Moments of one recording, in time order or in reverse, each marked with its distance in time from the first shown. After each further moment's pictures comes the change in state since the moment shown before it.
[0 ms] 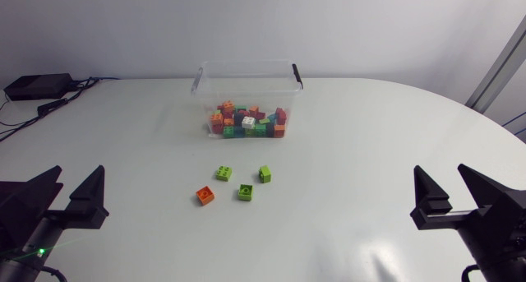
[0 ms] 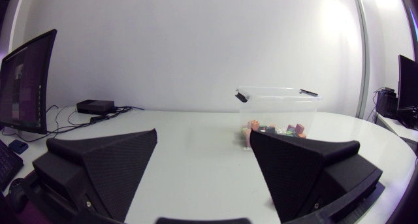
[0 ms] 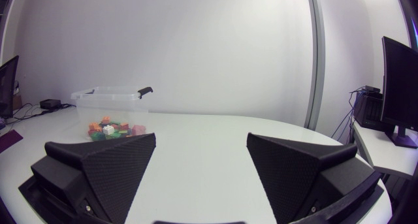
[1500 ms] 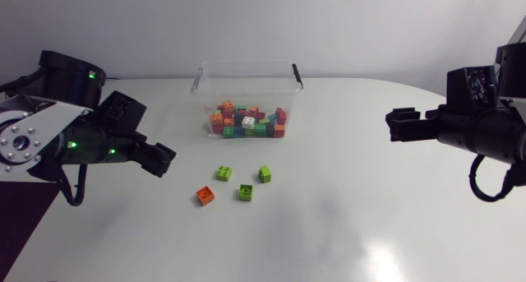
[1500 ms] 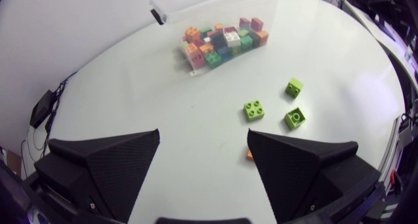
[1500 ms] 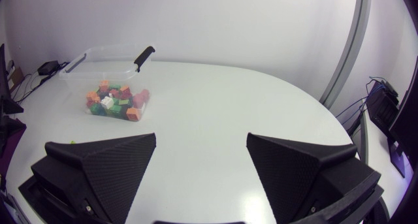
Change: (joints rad) left arm -0.288 1.213 0.792 -0.378 -0.008 0.276; right arm 0.099 0.979 0.714 -0.233 0.058 0.001
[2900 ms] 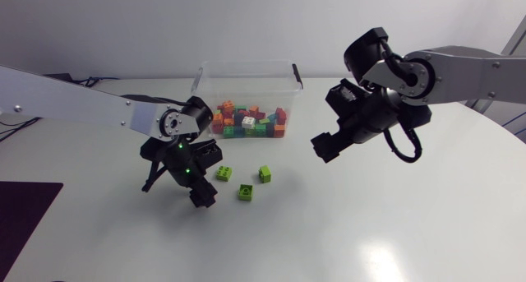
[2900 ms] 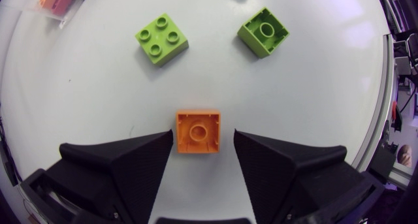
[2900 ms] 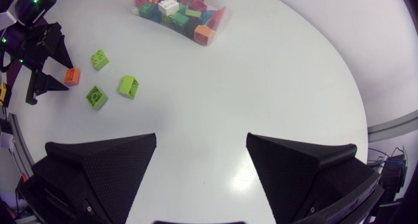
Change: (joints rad) left arm -0.164 0.654 0.328 -0.313 0.080 0.190; right arm 0.273 0.576 0.417 -0.392 -0.038 -0.179
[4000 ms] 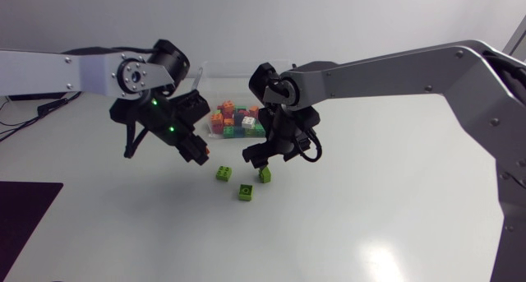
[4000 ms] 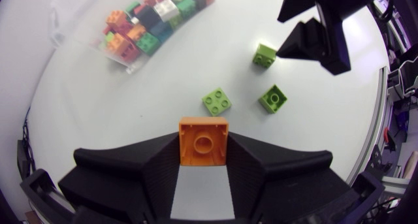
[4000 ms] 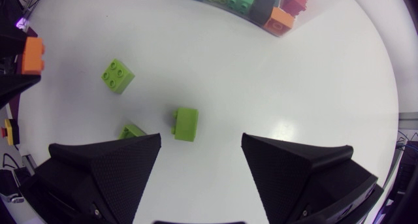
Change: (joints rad) left arm 0.068 -0.177 0.125 -0.013 0.008 0.006; right arm 0.230 0.493 0.425 -0.161 -0.012 0.363
